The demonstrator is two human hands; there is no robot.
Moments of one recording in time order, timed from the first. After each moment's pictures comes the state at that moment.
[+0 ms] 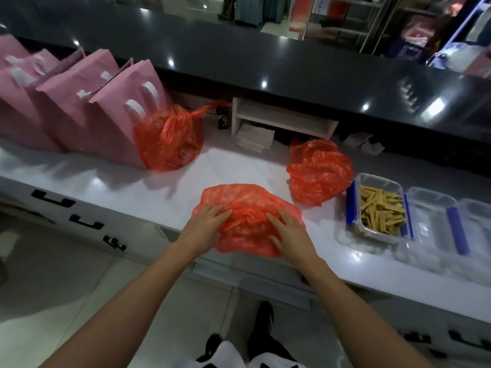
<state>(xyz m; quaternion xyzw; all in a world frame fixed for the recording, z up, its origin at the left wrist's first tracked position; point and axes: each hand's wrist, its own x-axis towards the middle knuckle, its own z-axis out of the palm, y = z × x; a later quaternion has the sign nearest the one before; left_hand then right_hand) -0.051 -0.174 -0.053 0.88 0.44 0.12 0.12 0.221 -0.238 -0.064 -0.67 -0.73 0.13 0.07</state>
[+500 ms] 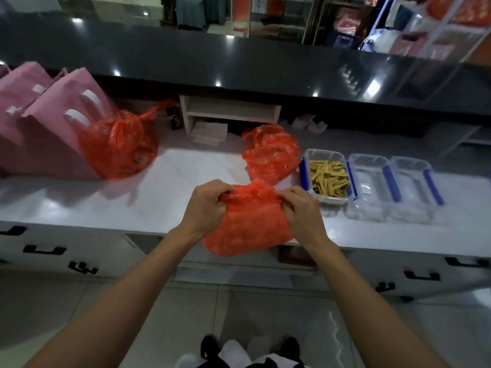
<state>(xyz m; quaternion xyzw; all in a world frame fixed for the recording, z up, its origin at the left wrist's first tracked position) 0.040 -0.212 0.034 0.83 0.36 0.35 0.23 0.265 -0.315 0.025 -0.69 -0.62 0.06 0.36</state>
